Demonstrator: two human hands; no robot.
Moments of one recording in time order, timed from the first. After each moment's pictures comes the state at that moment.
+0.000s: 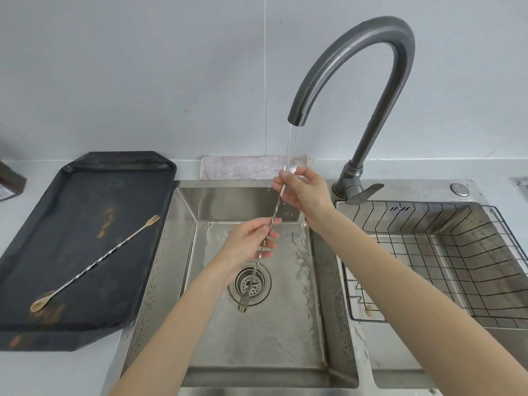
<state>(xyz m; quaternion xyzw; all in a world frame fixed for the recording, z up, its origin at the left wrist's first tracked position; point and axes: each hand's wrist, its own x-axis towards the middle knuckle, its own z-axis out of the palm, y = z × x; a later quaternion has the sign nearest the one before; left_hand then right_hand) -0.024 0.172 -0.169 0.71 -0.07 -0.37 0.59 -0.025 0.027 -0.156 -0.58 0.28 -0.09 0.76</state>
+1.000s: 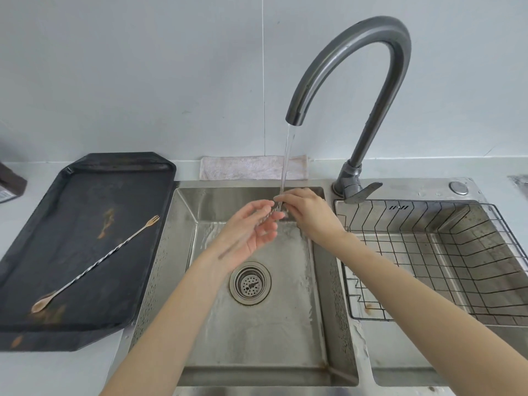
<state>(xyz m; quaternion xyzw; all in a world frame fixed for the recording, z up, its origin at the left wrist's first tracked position) -0.013 0.167 -0.150 0.54 0.01 -0.42 0.73 -0.047 0.015 -0.190 -0.96 0.06 -0.05 0.26</state>
